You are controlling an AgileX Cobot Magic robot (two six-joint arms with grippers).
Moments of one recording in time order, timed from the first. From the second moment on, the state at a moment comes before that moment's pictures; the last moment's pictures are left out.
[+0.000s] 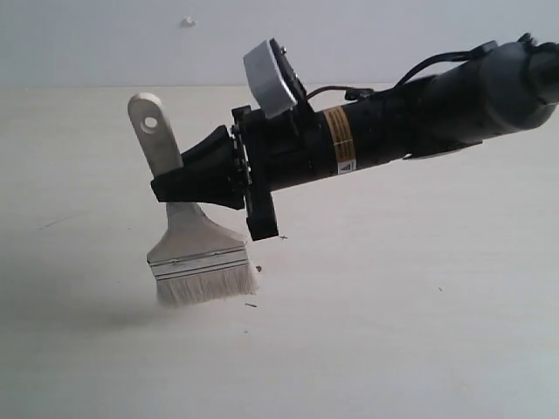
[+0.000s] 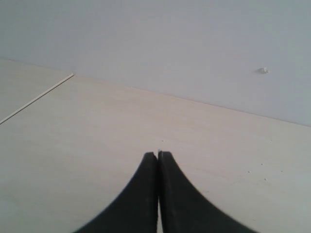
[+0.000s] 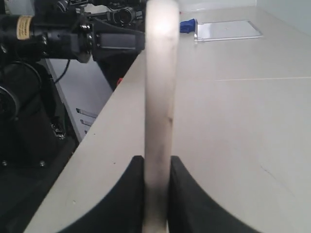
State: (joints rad) left arm -0.01 0.27 0.00 0.28 -0.03 -0.48; right arm 0.50 1.97 -1.10 -1.43 -1.21 0.92
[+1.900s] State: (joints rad) left arm -0.01 0.27 0.00 0.28 -0.03 -0.47; right arm 1.07 1.95 -0.92 -1.74 1.03 2.12
